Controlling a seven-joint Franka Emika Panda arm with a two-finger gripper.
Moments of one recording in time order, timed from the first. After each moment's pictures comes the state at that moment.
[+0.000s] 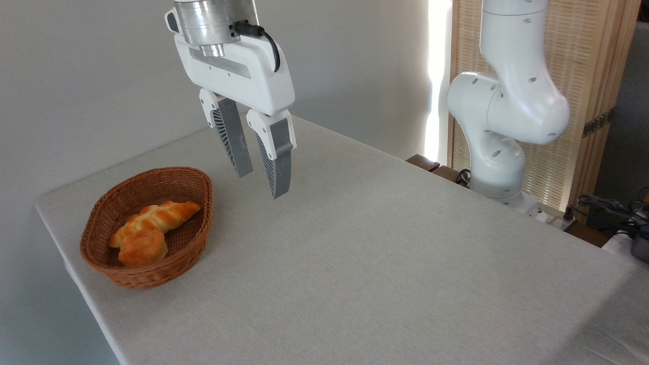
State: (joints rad) arm -0.02 0.01 -0.03 -1.58 0.00 1.58 0.70
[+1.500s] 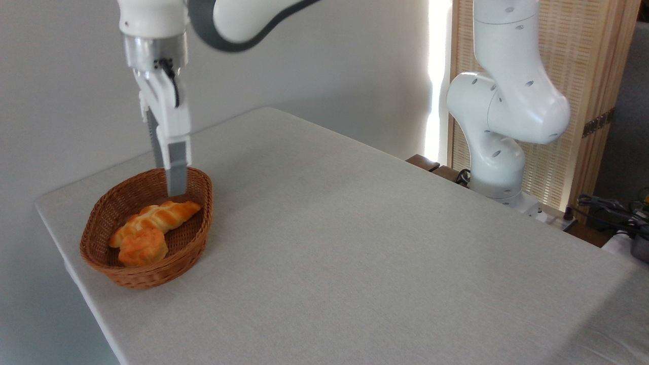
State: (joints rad) arm 0.00 0.16 -0.35 -1.62 -0.09 1.98 0.65
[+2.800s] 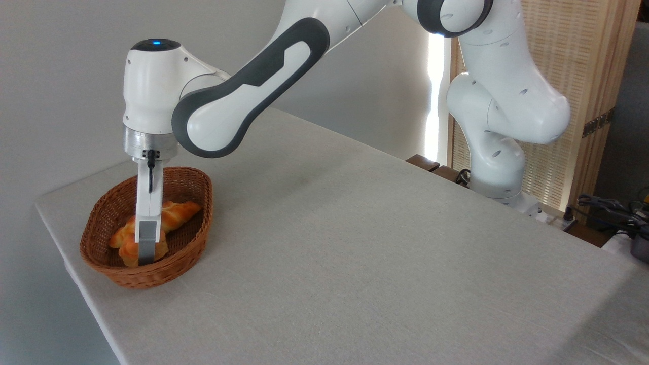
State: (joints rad) arm 0.00 0.39 -0.43 -1.73 0.20 2.44 0.66
